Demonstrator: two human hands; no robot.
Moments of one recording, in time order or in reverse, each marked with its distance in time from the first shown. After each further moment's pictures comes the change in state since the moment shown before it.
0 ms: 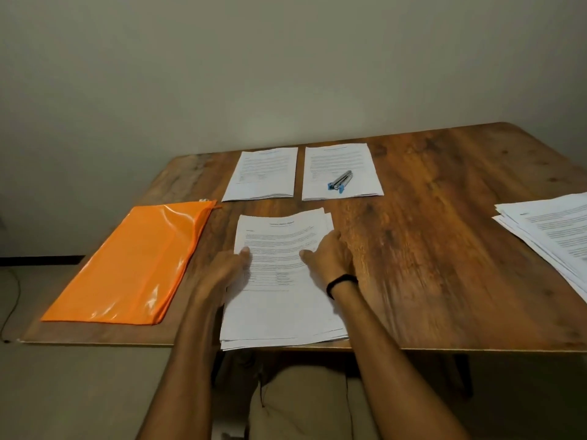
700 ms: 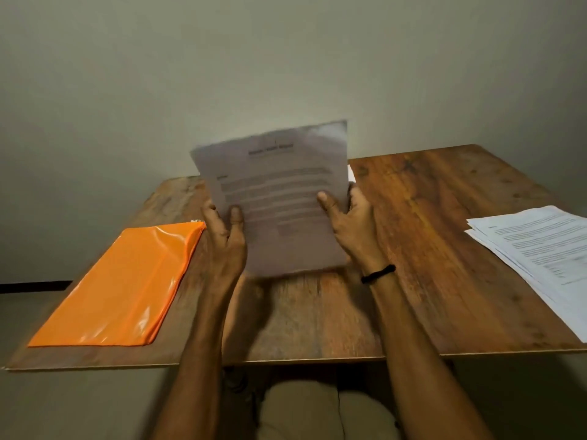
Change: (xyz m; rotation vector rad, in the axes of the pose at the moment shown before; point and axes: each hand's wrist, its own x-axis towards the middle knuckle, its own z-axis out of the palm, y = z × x) left_hand -0.025 0.058 0.013 -0.103 0.191 0.872; right_hand -0.017 -0.037 -0.109 0.671 0.106 -0.567
